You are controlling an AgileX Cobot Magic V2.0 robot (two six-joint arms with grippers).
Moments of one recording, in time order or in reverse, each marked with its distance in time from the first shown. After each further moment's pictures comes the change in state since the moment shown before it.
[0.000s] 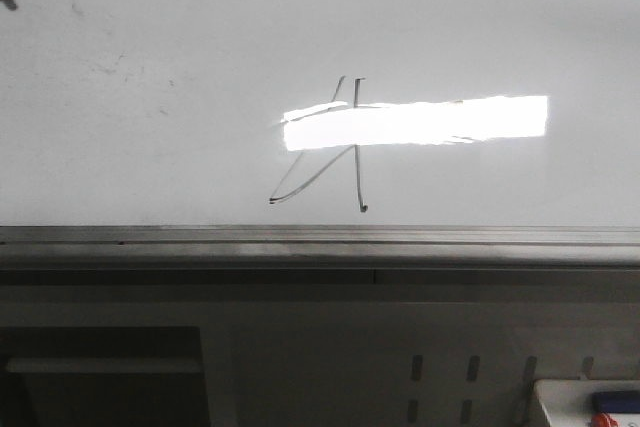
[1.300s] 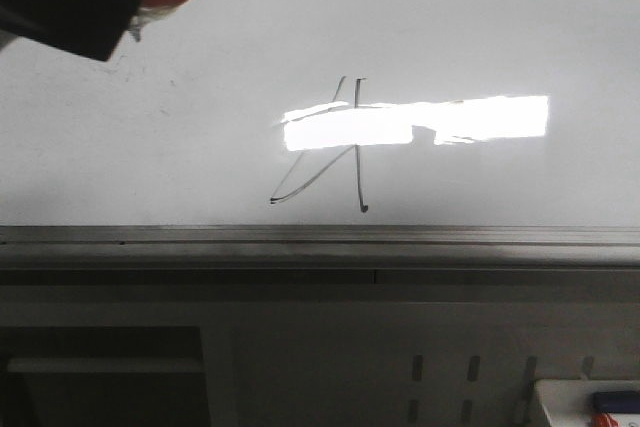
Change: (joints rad) left arm -0.004 0.000 0.191 -0.177 -0.401 0.011; right arm -0.299 -0.199 0.103 -0.014 0.034 0.120
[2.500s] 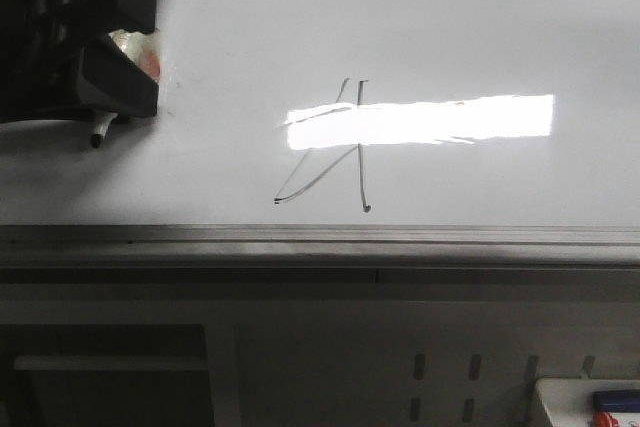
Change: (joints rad) left arm -0.005 0.291 0.126 -0.516 -0.718 -0.013; right arm -0.067 -0.288 0.291 0.054 -0.287 0.065
